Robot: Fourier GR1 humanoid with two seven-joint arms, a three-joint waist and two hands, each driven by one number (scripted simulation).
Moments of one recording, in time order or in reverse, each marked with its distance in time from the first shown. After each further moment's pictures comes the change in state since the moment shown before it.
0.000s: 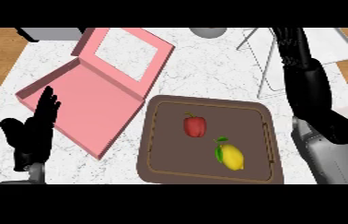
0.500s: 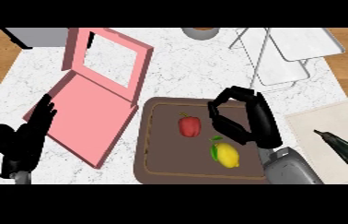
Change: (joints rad) left arm 0.047 0.063 0.030 0.048 0.058 -0.147 -0.036; right arm 0.129 0.058 0.250 0.068 0.319 -0.152 0.094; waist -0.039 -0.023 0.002
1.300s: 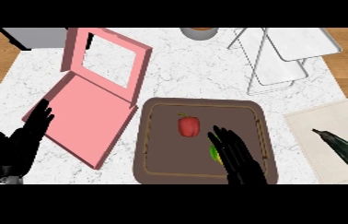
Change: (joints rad) left arm 0.017 0.021 0.046 0.071 0.049 -0.121 -0.057; right arm 0.409 0.014 0.285 -0.226 0.800 -0.104 0.450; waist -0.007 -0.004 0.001
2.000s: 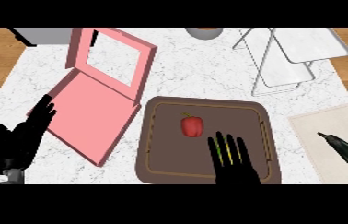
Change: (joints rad) left arm -0.053 0.000 0.013 0.059 -0.002 -0.039 -0.012; right arm -0.087 0.033 0.112 -0.179 0.322 0.865 0.468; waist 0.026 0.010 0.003
